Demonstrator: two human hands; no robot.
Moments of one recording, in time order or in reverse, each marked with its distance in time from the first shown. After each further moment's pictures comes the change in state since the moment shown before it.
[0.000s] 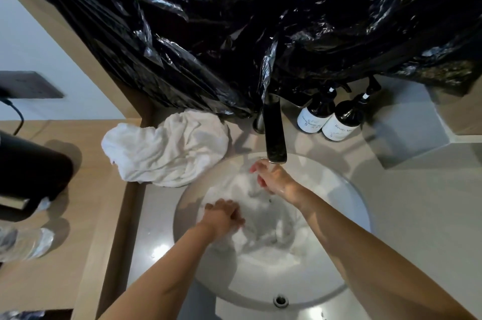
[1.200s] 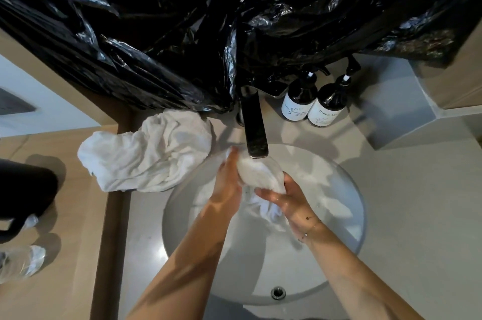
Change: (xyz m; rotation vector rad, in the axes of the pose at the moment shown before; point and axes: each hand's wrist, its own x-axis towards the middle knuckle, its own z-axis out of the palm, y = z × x) left_hand 0.009 0.086 -0.062 -1.580 0.275 -0.055; right_hand -0.079 0.040 -0.015 0.454 0.056 -0.205
